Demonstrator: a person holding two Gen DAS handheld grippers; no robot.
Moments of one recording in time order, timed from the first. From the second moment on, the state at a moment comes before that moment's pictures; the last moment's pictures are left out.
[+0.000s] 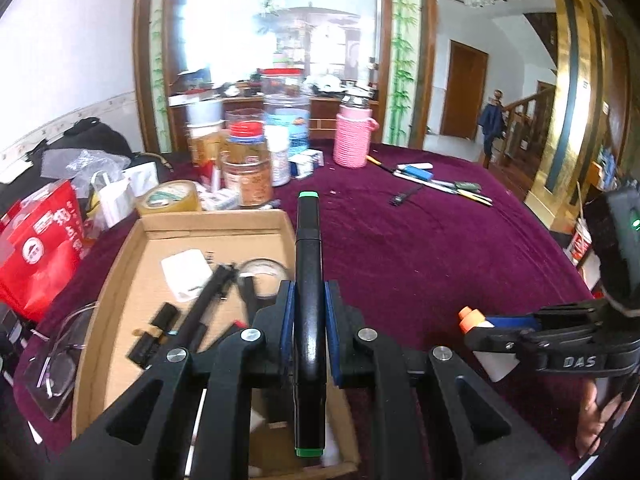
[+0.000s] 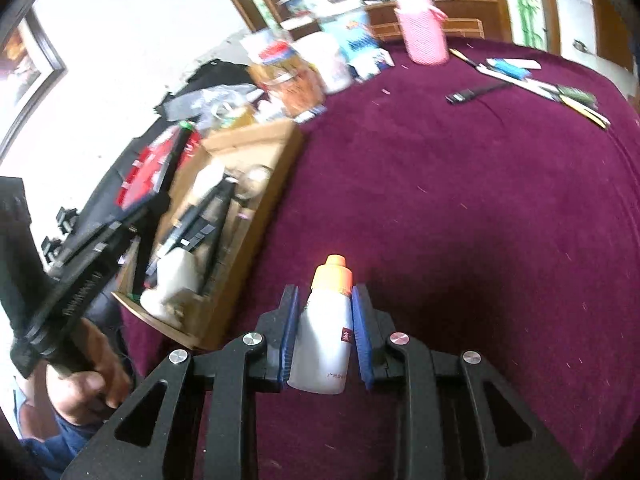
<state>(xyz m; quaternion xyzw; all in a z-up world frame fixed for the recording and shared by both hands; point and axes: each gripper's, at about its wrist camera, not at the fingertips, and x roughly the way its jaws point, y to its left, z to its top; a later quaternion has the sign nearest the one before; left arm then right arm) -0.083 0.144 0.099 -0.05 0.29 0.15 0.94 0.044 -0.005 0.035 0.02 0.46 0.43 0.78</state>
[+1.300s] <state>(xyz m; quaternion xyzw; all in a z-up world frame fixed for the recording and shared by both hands) -0.105 0.261 0.049 -0.09 0.35 0.24 0.90 0.026 0.204 0.019 -0.05 0.48 0.49 0.73</state>
